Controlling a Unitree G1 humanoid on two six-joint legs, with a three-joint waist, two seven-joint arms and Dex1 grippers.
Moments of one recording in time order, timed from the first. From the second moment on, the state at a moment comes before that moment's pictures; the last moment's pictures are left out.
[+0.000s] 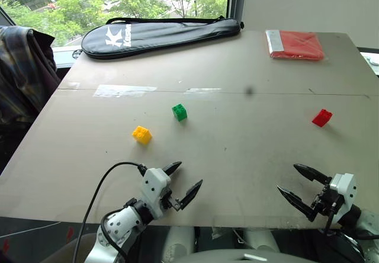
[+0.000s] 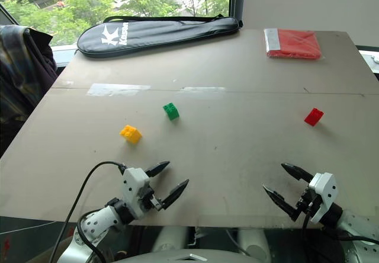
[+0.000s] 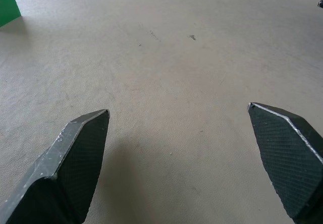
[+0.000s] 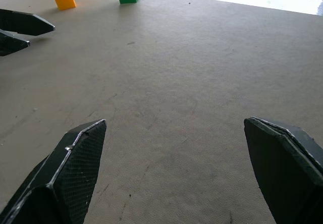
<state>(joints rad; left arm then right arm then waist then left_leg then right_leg) 0.45 0.41 -0.08 -0.46 -0.26 0.06 -0.62 0.47 -0.48 -0.23 -0.25 0.48 -0.09 0.98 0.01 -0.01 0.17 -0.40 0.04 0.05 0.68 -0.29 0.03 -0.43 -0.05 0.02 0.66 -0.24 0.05</state>
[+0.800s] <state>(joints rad) 0.37 0.47 -0.08 -0.62 -0.32 0.27 -0.59 0.48 -0.48 -0.20 -0.25 0.46 -0.09 0.94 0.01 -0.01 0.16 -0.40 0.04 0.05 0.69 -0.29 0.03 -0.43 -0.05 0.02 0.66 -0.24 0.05</state>
